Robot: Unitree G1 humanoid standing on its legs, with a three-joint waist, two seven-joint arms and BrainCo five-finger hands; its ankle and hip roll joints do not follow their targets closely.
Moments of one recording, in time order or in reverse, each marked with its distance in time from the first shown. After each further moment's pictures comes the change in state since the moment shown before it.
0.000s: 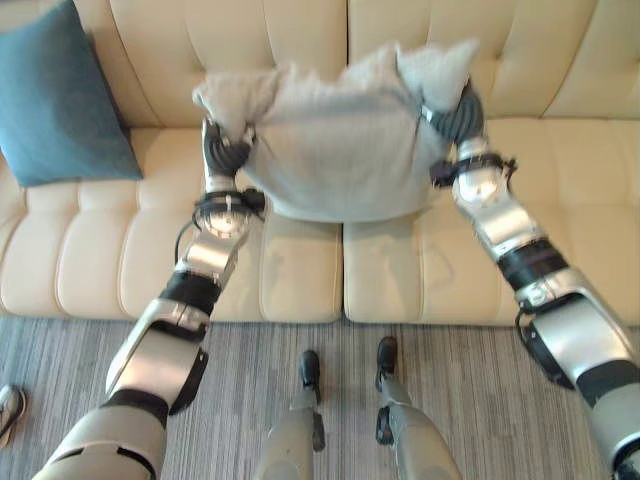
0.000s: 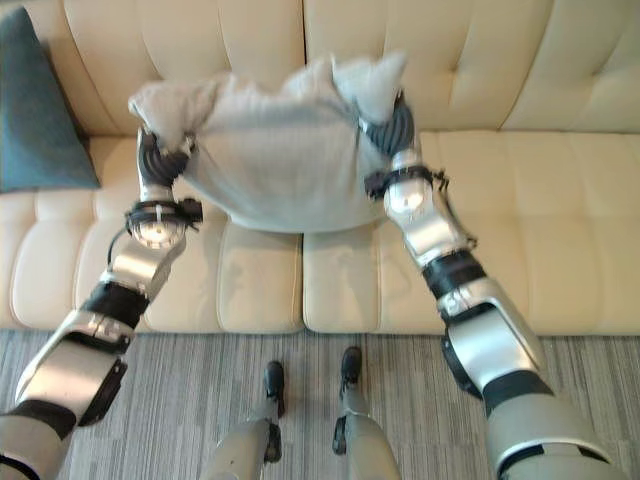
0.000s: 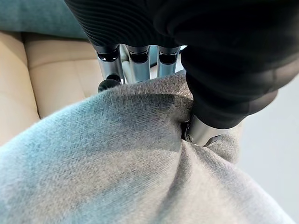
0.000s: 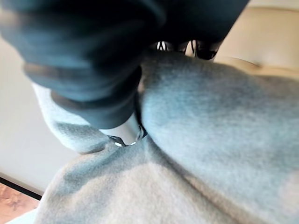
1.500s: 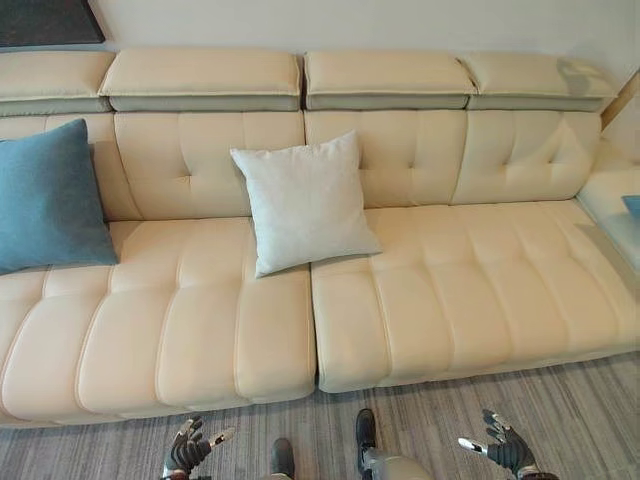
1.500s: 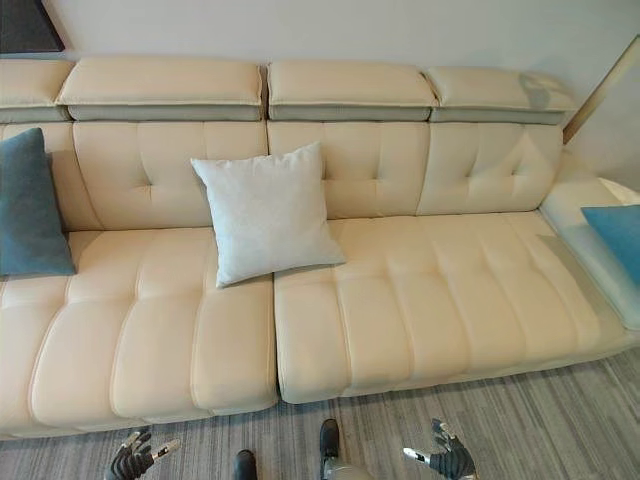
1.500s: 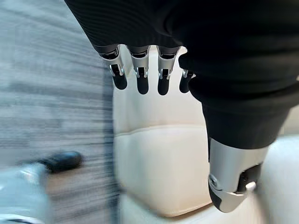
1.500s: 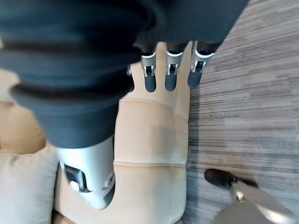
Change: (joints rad) left arm 1.227 -0.149 0.297 0.006 0.026 0.124 -0.467; right arm 1.423 0.125 -0.364 -0.126 -0.052 0.033 0.445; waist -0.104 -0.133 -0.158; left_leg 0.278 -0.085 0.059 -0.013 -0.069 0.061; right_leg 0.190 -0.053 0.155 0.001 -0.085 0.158
